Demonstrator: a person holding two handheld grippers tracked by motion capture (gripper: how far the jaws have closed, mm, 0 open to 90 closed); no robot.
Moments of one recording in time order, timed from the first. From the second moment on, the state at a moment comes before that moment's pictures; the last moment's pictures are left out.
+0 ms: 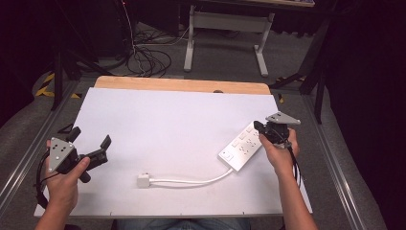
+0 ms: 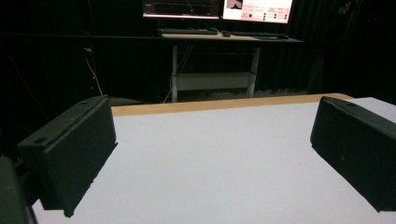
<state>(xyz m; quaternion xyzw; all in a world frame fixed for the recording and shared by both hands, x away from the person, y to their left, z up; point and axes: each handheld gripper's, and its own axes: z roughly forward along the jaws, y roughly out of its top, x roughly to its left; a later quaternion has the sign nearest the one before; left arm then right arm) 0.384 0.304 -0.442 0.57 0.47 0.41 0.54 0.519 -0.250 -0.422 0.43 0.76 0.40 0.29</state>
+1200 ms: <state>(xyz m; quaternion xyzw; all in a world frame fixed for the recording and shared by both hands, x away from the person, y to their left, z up) 0.384 0.305 -0.442 0.57 0.47 0.41 0.54 0.540 -0.246 -0.436 0.44 0.77 0.36 0.28</state>
